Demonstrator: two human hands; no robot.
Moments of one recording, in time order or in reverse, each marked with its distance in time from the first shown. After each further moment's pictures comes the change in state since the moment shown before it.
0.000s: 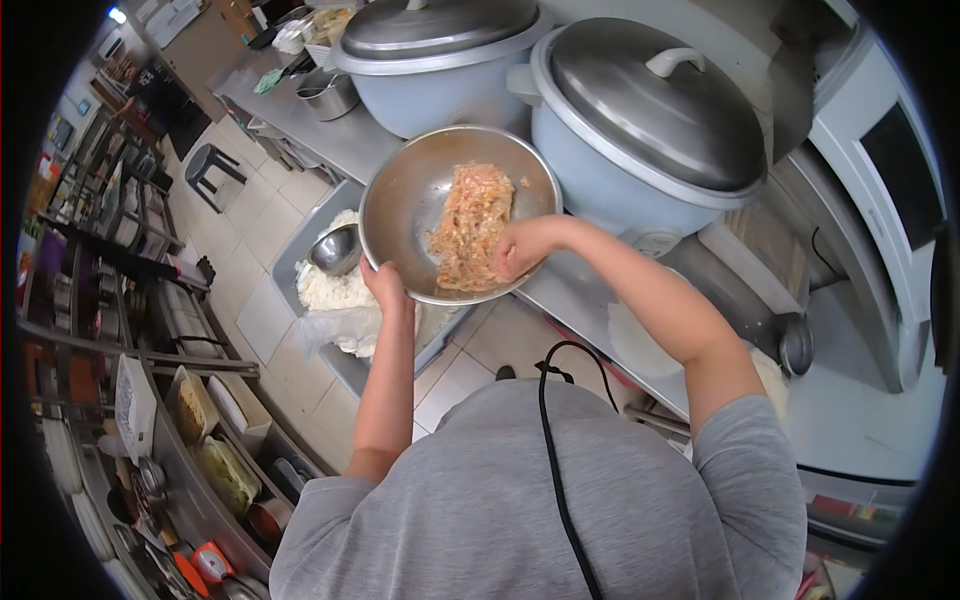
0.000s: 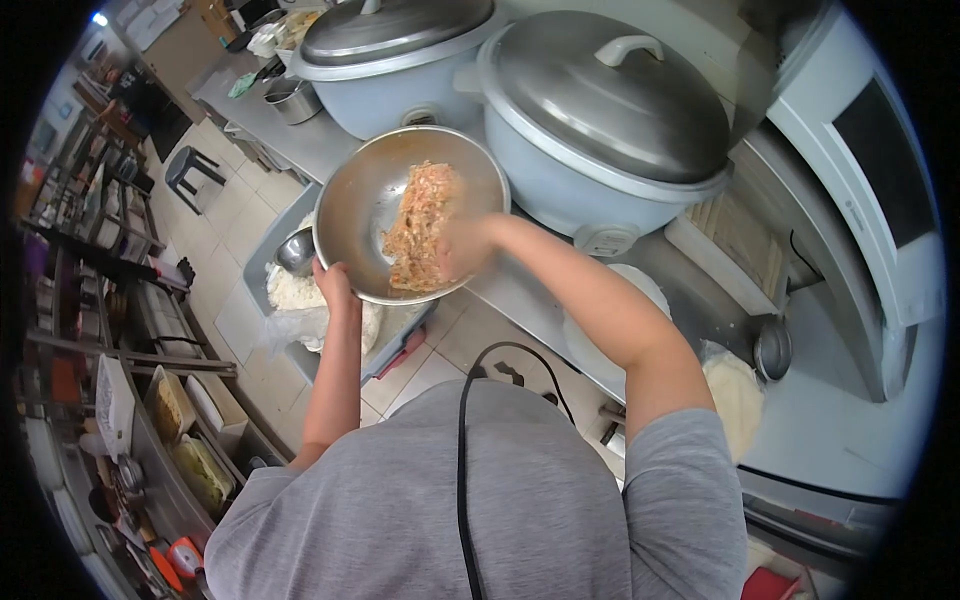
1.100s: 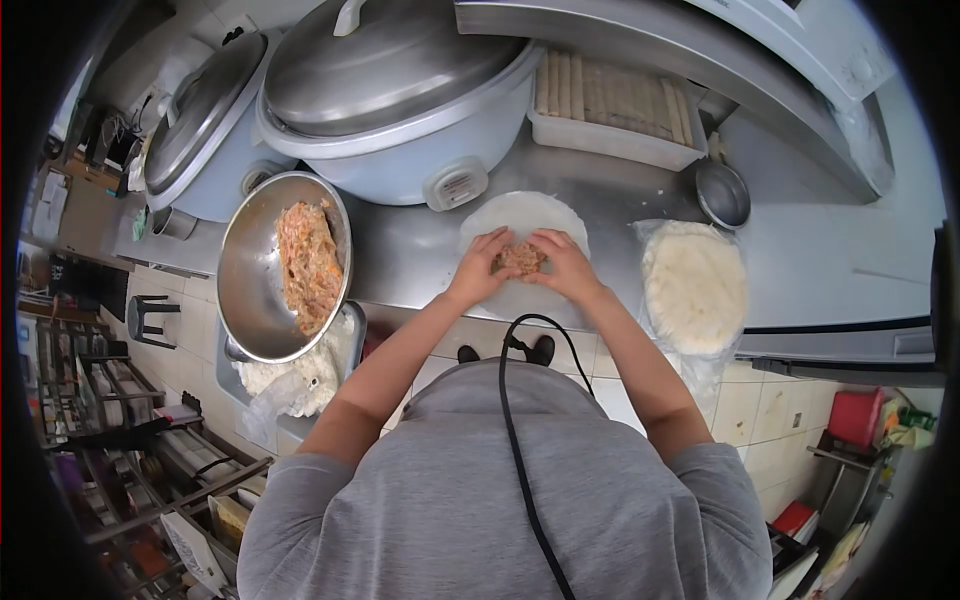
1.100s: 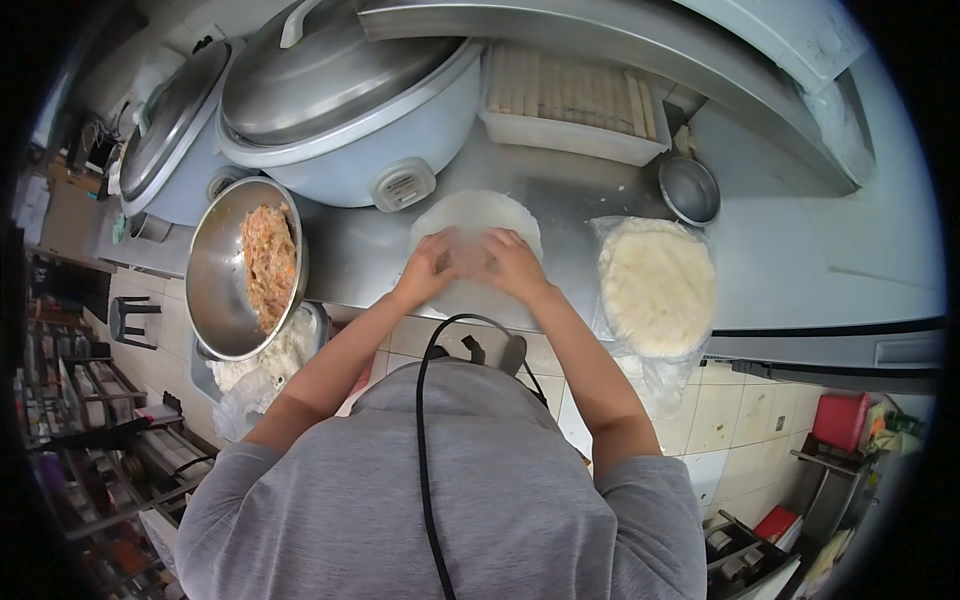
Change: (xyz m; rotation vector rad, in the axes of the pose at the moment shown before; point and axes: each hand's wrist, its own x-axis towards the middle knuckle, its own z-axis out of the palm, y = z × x) left_hand -0.250 -0.143 0.190 0.616 -1.533 0.684; right_hand -0.215 0.124 0.265 0.156 1.348 0.492
